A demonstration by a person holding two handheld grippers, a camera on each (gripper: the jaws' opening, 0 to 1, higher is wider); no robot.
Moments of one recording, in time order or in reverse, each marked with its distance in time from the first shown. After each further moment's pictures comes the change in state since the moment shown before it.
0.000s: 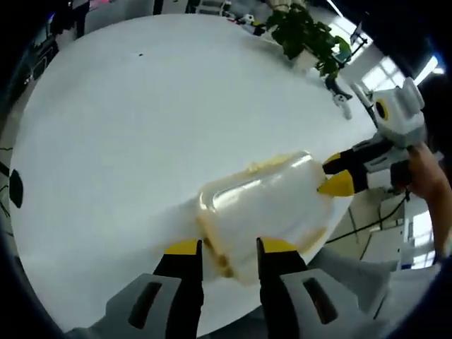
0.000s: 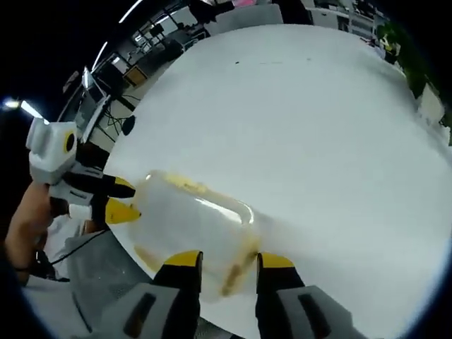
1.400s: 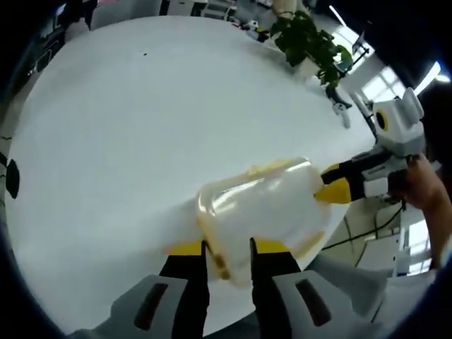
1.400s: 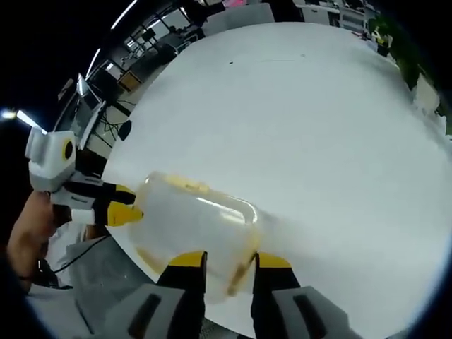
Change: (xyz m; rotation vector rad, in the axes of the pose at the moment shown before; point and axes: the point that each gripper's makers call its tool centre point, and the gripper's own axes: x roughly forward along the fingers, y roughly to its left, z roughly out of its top) left arm 0.007 -0.001 0.001 -0.030 -0.033 -0.015; right arm 0.001 0.005 -0.001 0.021 0.003 -0.009
